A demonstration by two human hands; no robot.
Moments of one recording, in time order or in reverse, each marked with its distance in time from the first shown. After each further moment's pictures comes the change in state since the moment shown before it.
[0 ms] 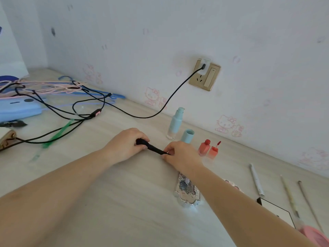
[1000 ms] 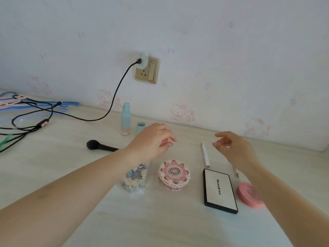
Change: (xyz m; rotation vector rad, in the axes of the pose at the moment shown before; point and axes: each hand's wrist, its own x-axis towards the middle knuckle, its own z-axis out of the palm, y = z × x) left_hand 0.028 0.175 0.075 -0.008 -0.034 0.480; right_hand -0.121 0.197 -0.107 0.309 0.417 0.303
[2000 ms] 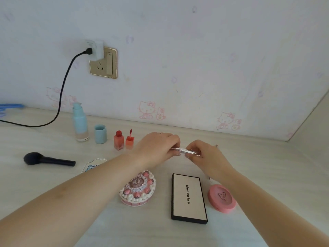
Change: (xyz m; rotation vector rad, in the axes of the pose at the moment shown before) left_hand 0.080 0.041 0.087 0.162 -0.119 0.189; right_hand 0.009 0.041 0.001 -0.092 -0.163 -0.019
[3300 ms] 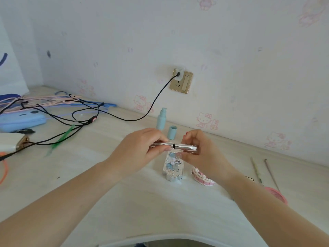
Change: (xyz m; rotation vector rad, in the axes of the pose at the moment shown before) left_hand -0.233 -0.016 -0.160 -0.192 0.357 -0.275; right_hand -0.088 -0.198 0.063 0.536 -0.224 -0.352
